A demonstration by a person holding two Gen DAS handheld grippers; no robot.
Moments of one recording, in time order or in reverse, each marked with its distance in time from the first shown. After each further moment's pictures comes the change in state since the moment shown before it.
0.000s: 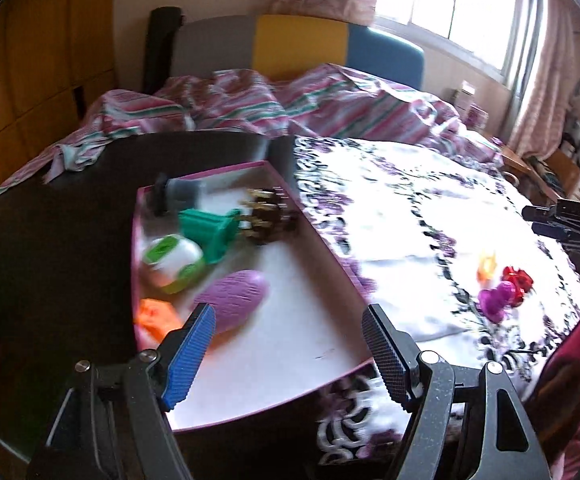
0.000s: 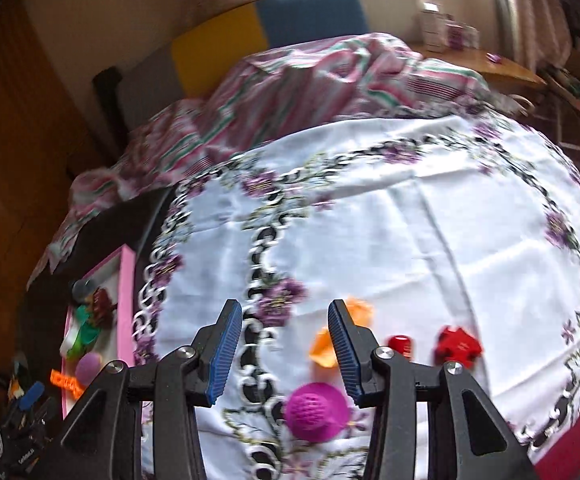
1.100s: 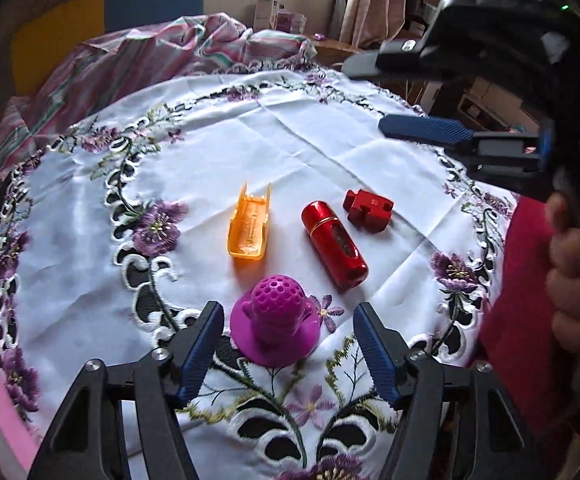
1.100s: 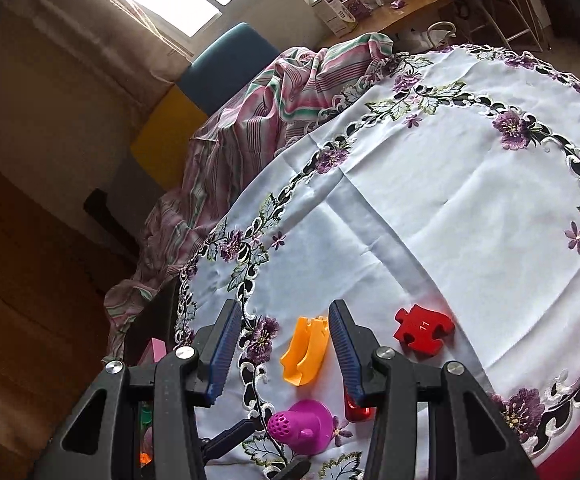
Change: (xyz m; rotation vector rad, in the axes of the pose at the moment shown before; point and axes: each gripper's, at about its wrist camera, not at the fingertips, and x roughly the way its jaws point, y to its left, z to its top) left arm 0.113 -0.256 0.001 0.442 0.215 -0.420; right arm -0.017 -0.088 -0.014 0.377 -0.146 0.198
